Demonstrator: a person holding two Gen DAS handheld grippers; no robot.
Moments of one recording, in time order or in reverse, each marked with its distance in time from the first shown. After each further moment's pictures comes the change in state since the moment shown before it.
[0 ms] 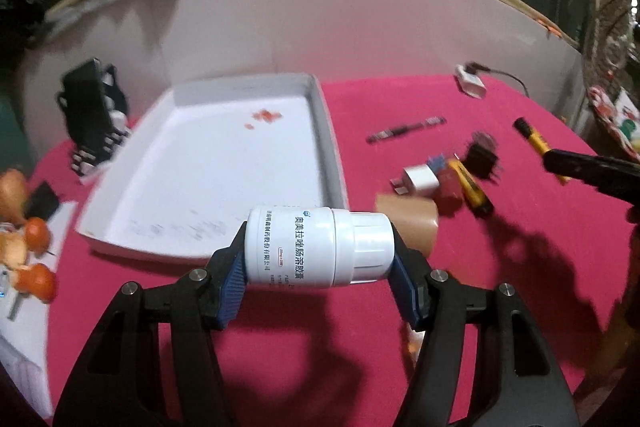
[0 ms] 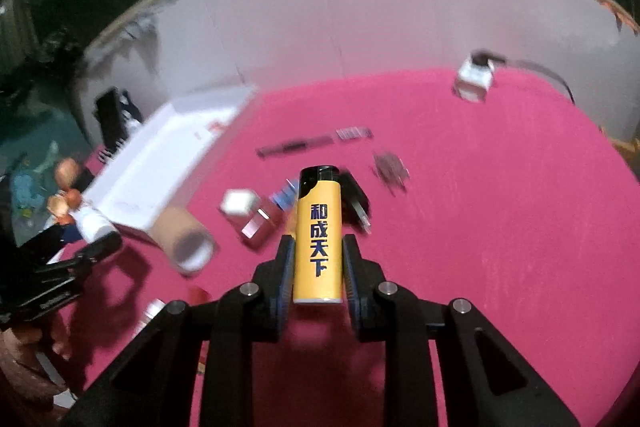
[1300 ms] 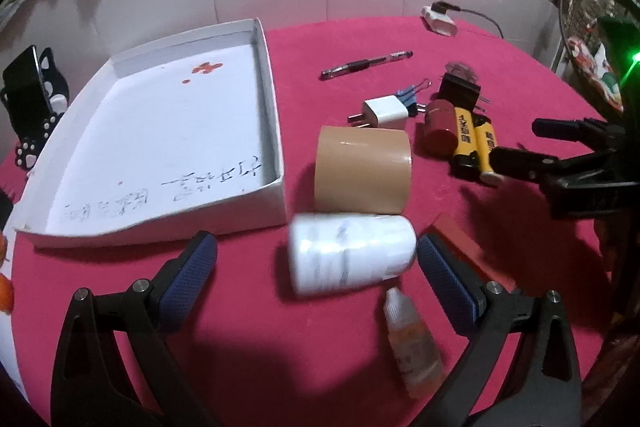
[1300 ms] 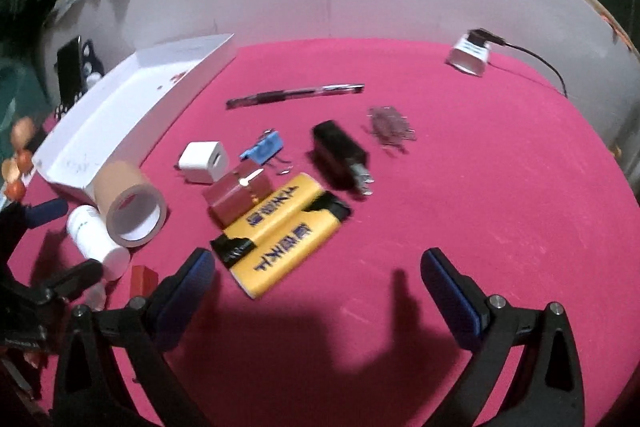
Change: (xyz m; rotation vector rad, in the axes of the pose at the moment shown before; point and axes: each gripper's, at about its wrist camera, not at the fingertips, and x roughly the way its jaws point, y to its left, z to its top) left arm 0.056 -0.028 -0.025 0.113 0.160 -0.120; right arm 0.062 0.005 -0.034 -0.051 0.158 -0.167
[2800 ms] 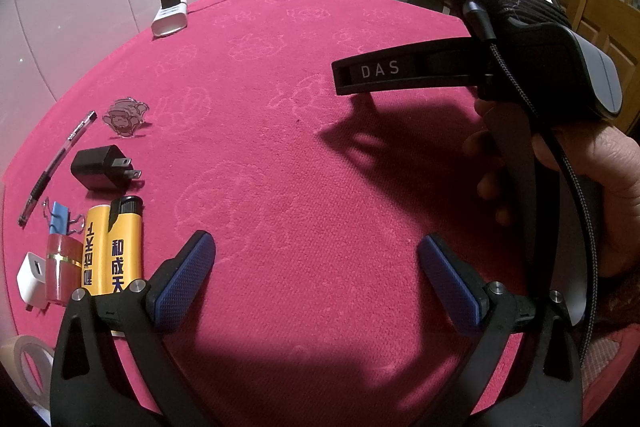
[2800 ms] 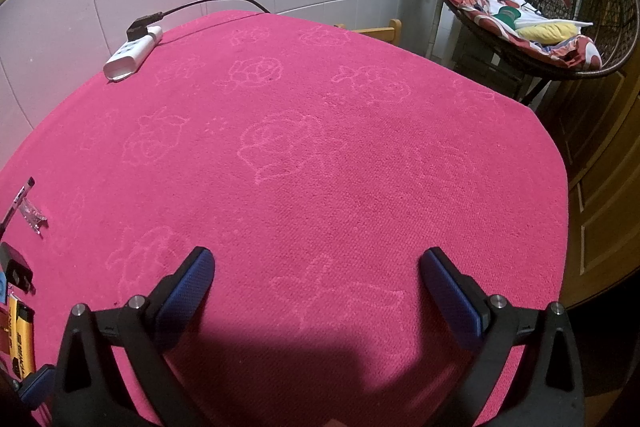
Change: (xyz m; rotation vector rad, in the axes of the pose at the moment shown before) left arm 0.043 -0.217 0.040 0.493 0.051 -0.423; right arm -0.030 -0.178 -0.047 0.646 0.015 -0.618
